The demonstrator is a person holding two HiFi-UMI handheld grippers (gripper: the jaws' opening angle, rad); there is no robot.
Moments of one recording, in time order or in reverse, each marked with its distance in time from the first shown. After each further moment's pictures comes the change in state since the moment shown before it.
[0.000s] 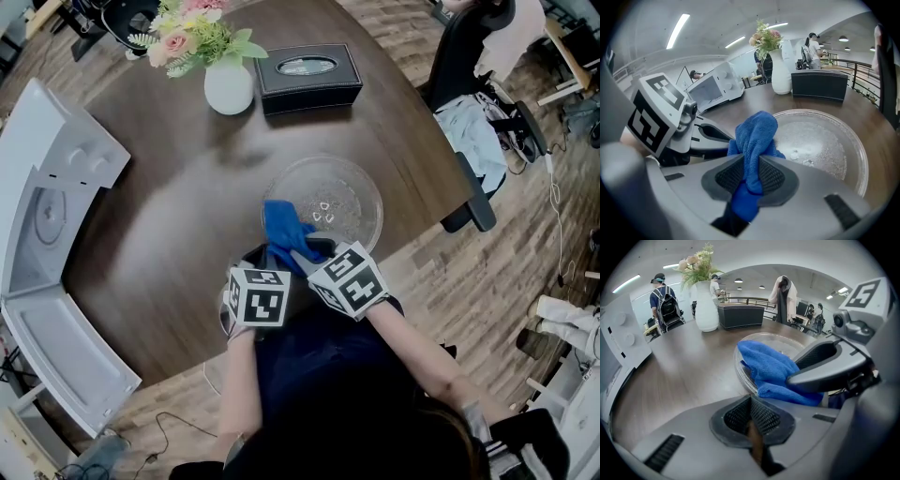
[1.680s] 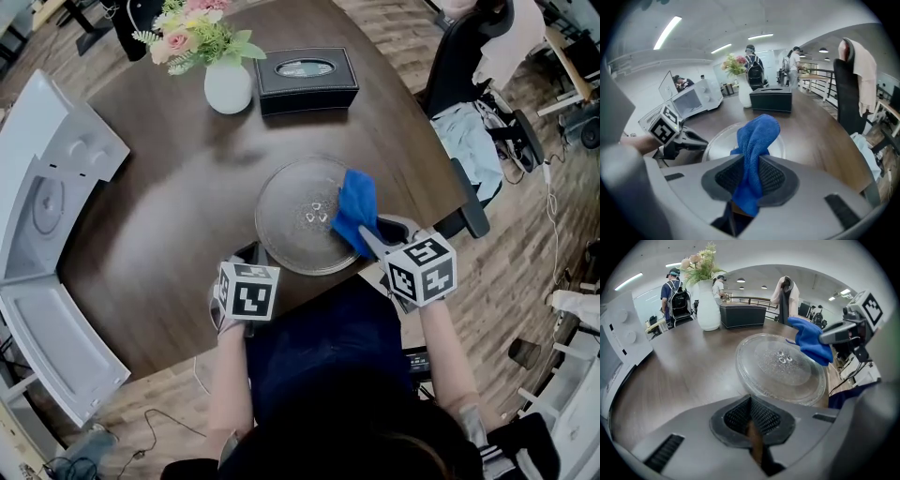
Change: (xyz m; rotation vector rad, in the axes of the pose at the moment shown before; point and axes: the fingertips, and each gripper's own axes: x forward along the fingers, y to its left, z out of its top) left arm -0.001 -0.001 0.002 -0.026 -0.002 0.006; right arm -0.117 -0.107 -0.013 0.079 -0.067 -0.215
